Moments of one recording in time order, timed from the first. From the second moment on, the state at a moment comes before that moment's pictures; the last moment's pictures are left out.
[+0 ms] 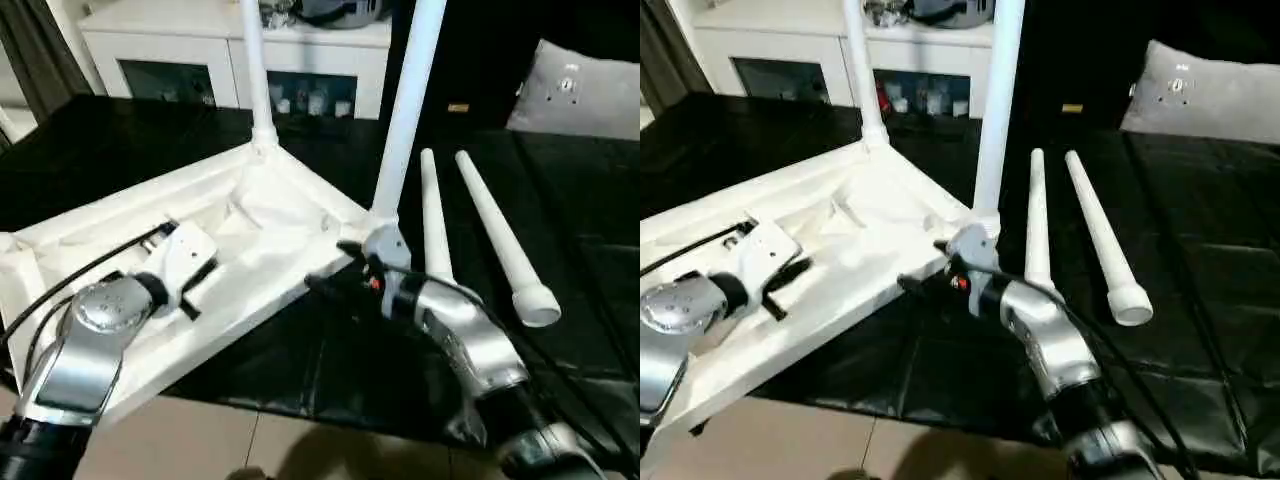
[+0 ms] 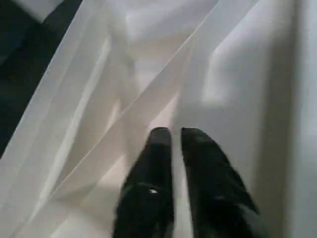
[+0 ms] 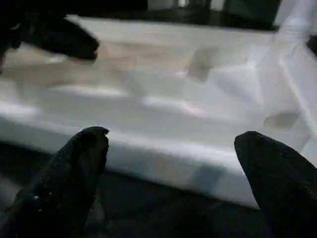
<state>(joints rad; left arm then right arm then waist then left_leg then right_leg) -0.21 0.58 -0.07 -0.08 0.20 0.54 -0.54 -0.38 -0.19 0.24 0.33 0.13 0.18 0.74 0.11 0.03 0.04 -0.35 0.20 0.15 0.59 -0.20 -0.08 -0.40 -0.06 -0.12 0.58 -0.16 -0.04</state>
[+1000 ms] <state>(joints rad) -0.16 0.79 -0.10 0.02 0.29 0.60 -0.60 -0.45 -0.07 0.32 0.49 0.00 0.25 0.57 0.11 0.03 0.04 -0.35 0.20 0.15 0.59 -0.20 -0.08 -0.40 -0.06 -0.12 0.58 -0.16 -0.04</state>
